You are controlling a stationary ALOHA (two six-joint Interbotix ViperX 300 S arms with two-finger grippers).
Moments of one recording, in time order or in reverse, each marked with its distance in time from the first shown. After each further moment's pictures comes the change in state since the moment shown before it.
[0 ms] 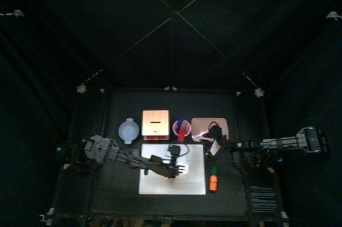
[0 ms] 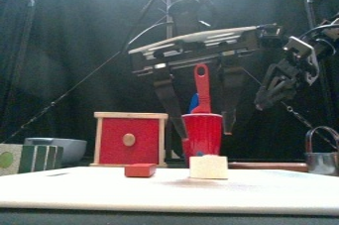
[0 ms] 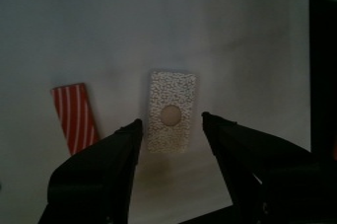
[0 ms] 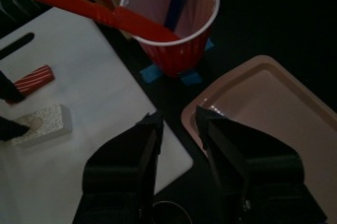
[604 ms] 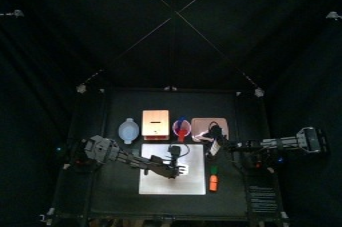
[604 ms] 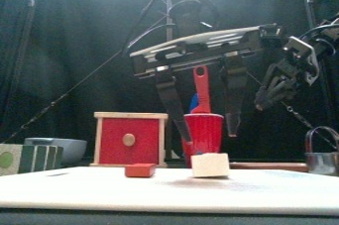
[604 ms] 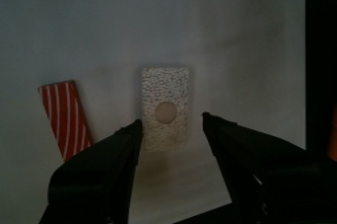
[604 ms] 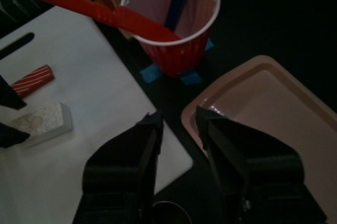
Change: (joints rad) left arm 0.002 0.015 0.006 -0.025 -0.052 -0.009; right arm -0.002 0.000 0.000 -0.002 0.000 -0.002
